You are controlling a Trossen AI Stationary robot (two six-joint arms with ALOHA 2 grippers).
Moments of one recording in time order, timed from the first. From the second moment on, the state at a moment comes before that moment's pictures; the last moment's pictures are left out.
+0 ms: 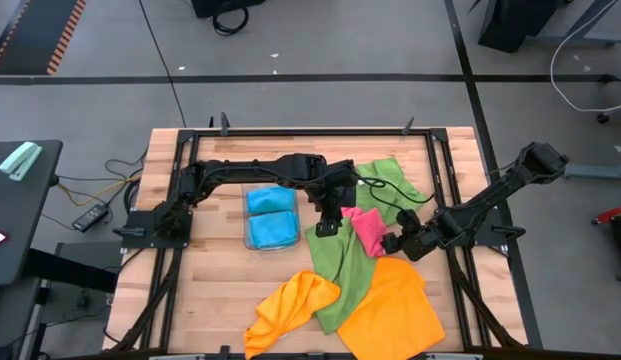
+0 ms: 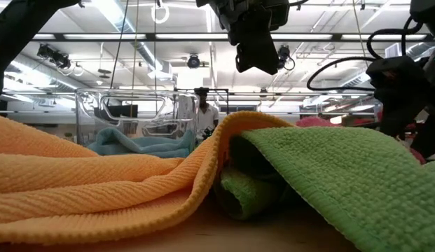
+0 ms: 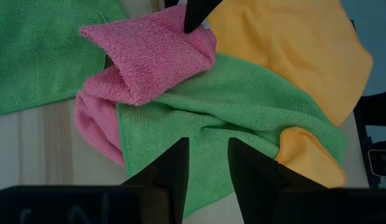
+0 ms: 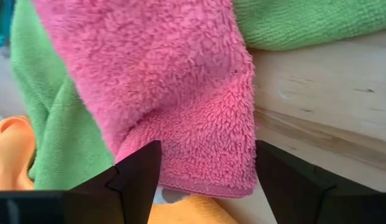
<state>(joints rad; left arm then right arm) 0.07 2.15 2.07 -0.95 0.31 0.06 0.51 1.09 0.37 -0.38 0.37 1.76</state>
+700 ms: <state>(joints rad) 0.07 2.15 2.07 -0.95 0.31 0.06 0.51 1.08 0.44 -0.52 0.33 1.73</state>
